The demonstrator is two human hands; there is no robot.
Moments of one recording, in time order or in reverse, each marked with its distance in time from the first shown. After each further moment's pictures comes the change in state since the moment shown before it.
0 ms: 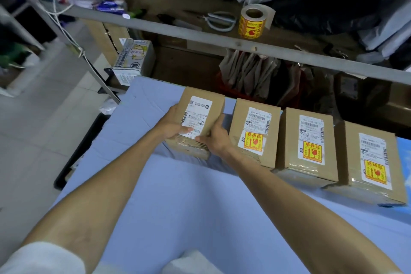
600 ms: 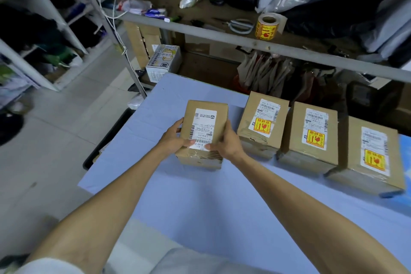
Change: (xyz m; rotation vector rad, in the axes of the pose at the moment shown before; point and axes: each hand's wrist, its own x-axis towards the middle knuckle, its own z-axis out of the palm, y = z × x) left_hand -0.128 -0.061 0.009 -0.242 0.095 -0.039; right_hand -0.099 0.014 0.013 0.050 -0.020 -0.187
